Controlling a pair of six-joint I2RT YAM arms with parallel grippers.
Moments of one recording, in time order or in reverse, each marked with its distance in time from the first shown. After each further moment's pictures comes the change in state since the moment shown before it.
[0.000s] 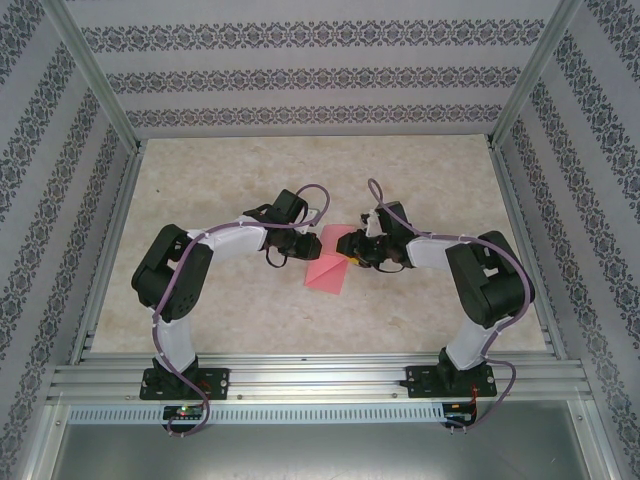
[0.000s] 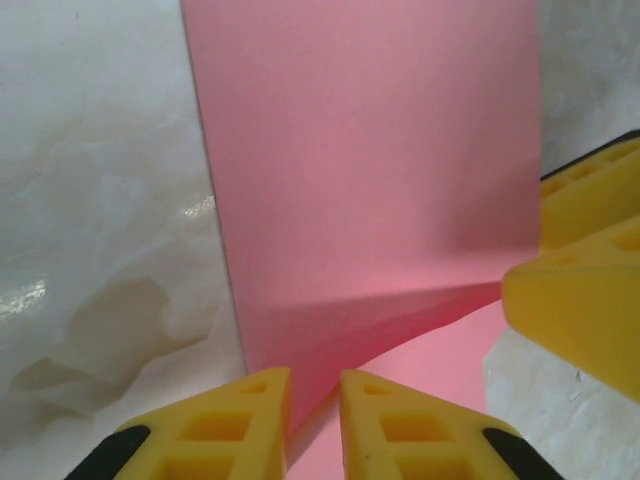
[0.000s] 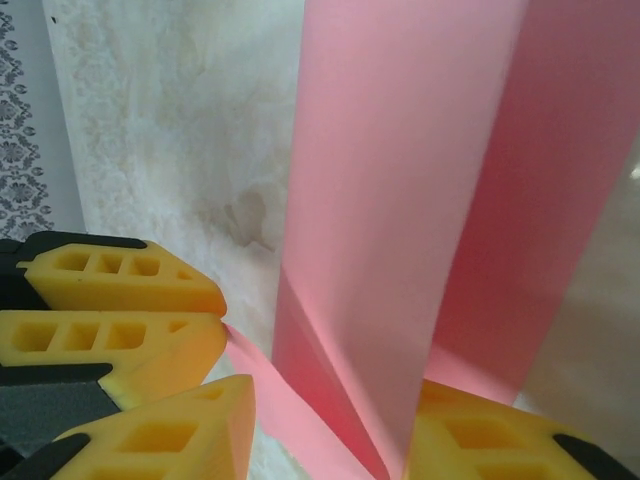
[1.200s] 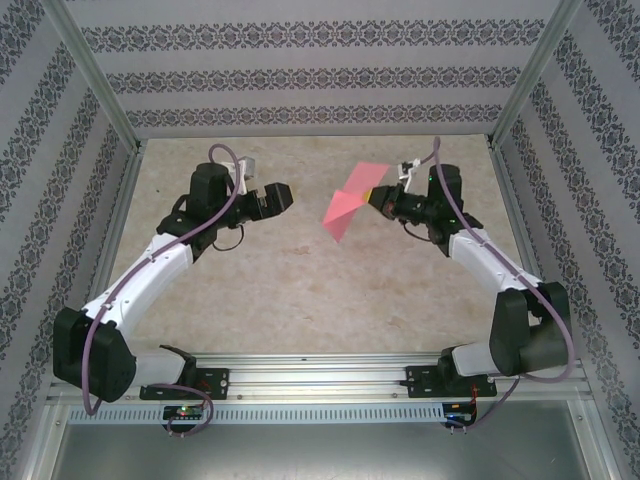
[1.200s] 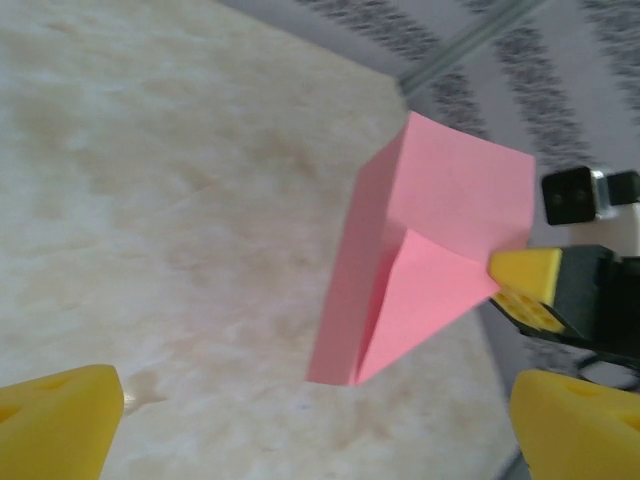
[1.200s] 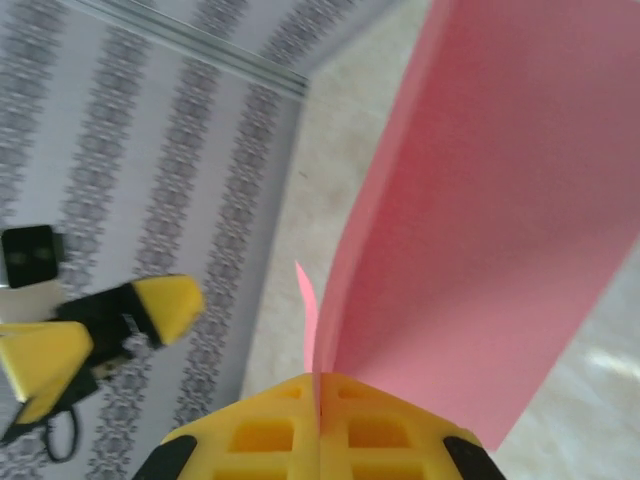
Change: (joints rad) left arm 0.220 -0.573 -0.122 0.153 0.116 -0.329; right arm -0.222 -0.352 0.136 0.009 -0.180 0.031
